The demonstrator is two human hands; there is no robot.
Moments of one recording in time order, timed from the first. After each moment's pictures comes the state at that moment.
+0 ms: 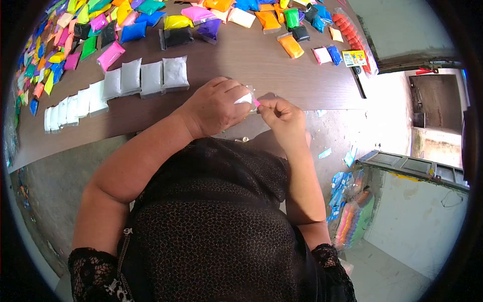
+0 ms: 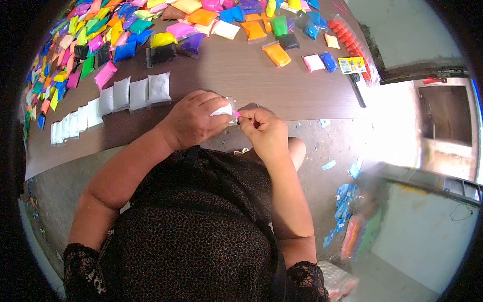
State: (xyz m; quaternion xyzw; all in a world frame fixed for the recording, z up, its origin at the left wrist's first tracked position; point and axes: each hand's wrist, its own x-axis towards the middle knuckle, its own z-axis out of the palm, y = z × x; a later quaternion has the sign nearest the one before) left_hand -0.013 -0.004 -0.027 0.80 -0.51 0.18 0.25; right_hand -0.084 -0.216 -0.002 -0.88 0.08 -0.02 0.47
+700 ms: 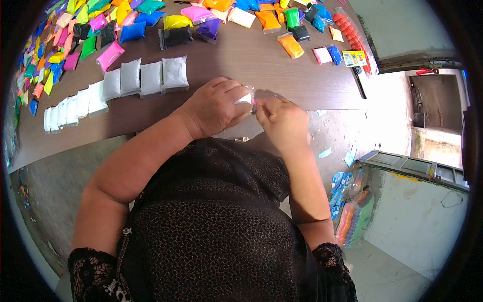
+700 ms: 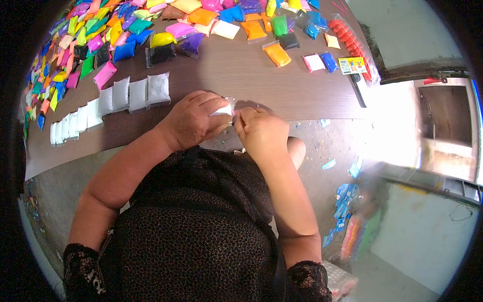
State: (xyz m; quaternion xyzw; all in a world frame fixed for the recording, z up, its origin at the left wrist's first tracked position) left_hand -0.012 -0.003 -0.027 0.80 -0.51 0.17 0.28; right_hand -0.077 -0.203 0.016 -0.97 -0.08 -0.14 0.15
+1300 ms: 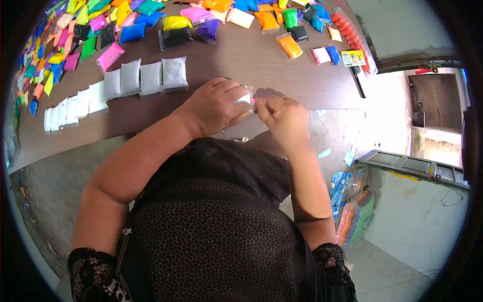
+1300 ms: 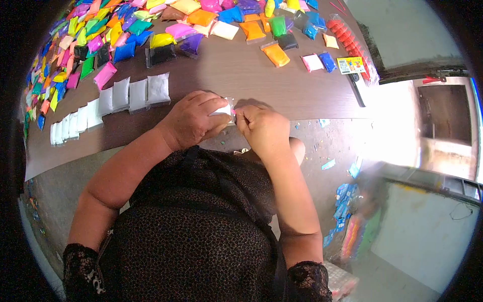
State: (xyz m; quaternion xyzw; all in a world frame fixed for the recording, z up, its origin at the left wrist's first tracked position) left_hand -0.012 -0.004 -0.029 0.79 -0.51 0.18 0.29; right_hand -0.071 -0.214 0.011 -0.96 -0.09 -0.12 0.21
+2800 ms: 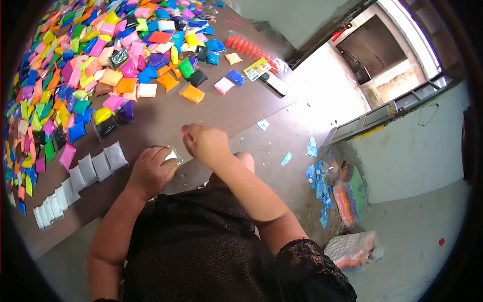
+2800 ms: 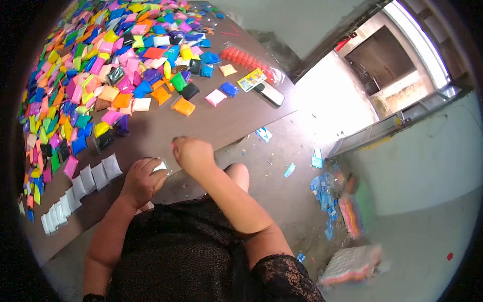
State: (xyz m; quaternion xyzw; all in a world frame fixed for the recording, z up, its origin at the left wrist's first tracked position) left_hand -0.014 -0.004 -0.016 0.78 -0.53 0.17 0.28; right_hand -0.050 -0.220 0.002 -0.98 0.00 -0.10 0.17
